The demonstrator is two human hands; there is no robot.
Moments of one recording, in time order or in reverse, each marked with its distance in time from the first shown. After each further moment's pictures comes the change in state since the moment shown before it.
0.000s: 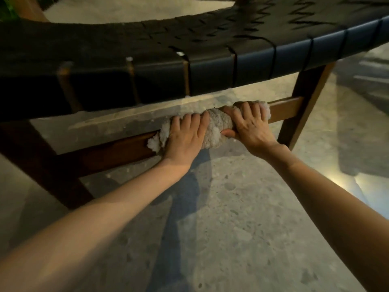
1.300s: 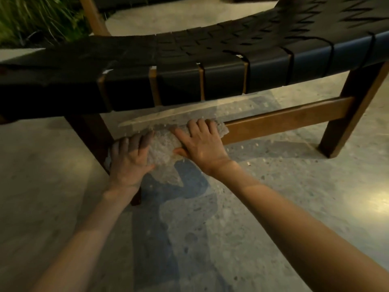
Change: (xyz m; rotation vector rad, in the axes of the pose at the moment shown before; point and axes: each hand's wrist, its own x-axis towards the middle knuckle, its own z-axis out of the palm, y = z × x) left_hand -0.142 -0.139 0.007 -0.171 -0.222 -0.340; right_hand 0.022 -0.190 -0.005 -0.024 -0.019 -0.285
